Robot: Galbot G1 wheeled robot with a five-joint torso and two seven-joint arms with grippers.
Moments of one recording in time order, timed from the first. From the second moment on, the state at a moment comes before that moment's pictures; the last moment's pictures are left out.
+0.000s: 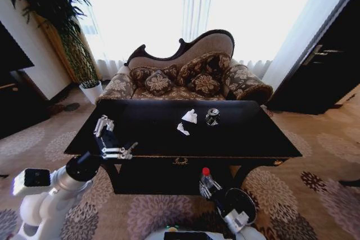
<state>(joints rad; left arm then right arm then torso) 1.49 -1.15 -0.90 -2.43 -0.94 0.00 0.73 -1.68 1.31 0.54 1.70 0.13 0.49 -0.42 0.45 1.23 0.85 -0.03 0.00</state>
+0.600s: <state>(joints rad) 1.61 -1.27 -1.16 -2.45 -1.02 0.08 0.62 -1.47 1.09 0.51 1.31 -0.06 0.36 -0.25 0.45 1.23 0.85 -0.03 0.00</state>
